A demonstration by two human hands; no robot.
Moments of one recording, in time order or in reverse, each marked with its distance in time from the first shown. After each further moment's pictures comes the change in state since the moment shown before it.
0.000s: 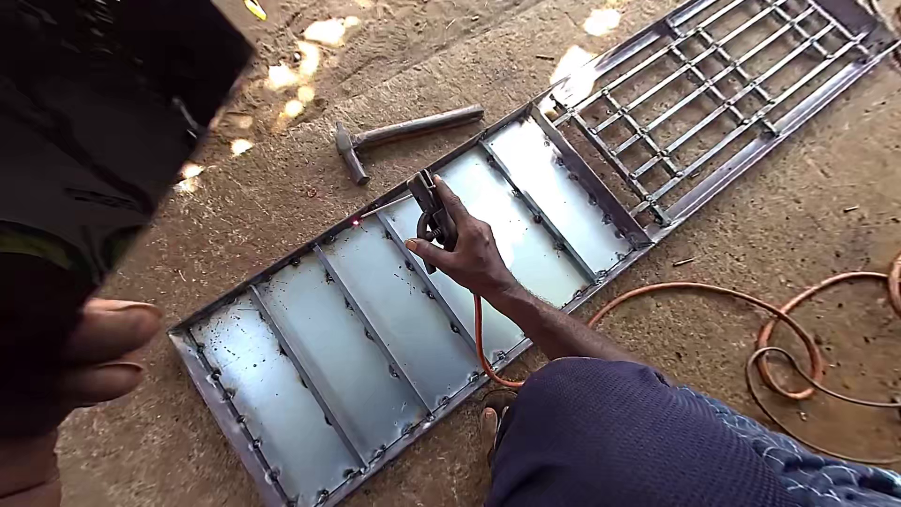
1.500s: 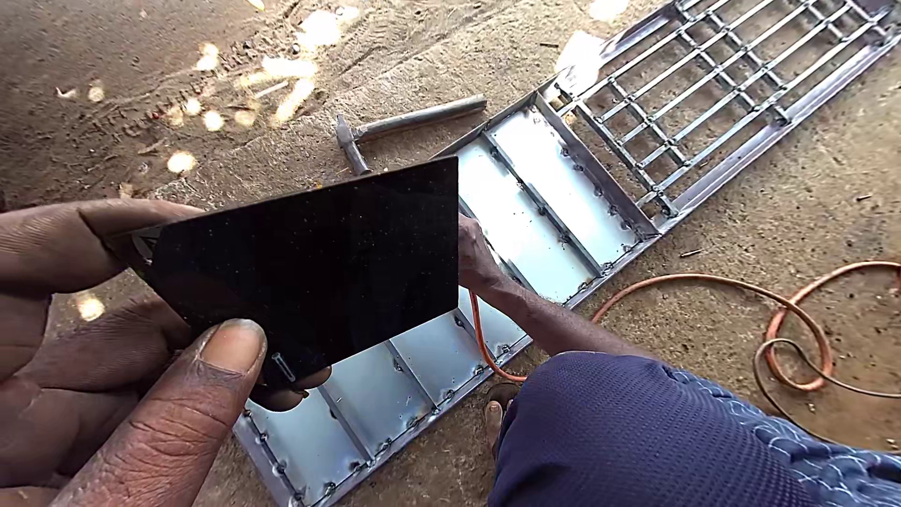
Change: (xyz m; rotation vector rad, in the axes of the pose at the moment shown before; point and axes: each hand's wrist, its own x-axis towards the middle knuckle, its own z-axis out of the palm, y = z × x) left_hand -0.006 -0.022 0.005 0.422 -0.095 0.050; right_hand -0.008 -0.006 0.014 0.027 0.011 -0.058
